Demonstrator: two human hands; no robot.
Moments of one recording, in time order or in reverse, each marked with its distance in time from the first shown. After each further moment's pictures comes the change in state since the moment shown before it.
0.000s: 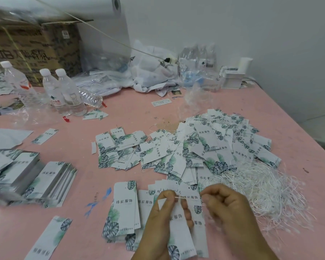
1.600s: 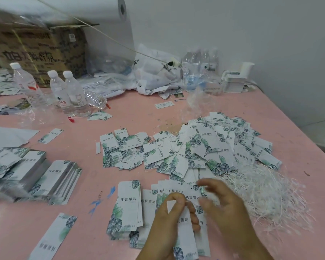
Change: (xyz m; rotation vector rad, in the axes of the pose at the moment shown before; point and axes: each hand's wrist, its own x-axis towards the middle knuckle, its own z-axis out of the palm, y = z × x) left_hand -0.007 0.001 0.006 0.086 -0.006 0.003; right_hand 0.003 0.016 -0.003 -0.410 -0.053 -0.166
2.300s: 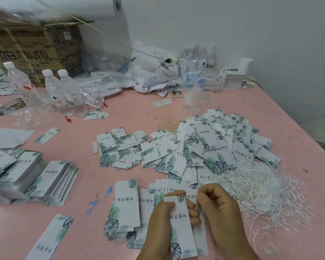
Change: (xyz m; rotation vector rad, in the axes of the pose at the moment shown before) left_hand 0.000 -0.004 0.001 -0.100 -0.035 -0.006; right_hand -0.004 -0.010 0.020 0.427 0.133 0.056
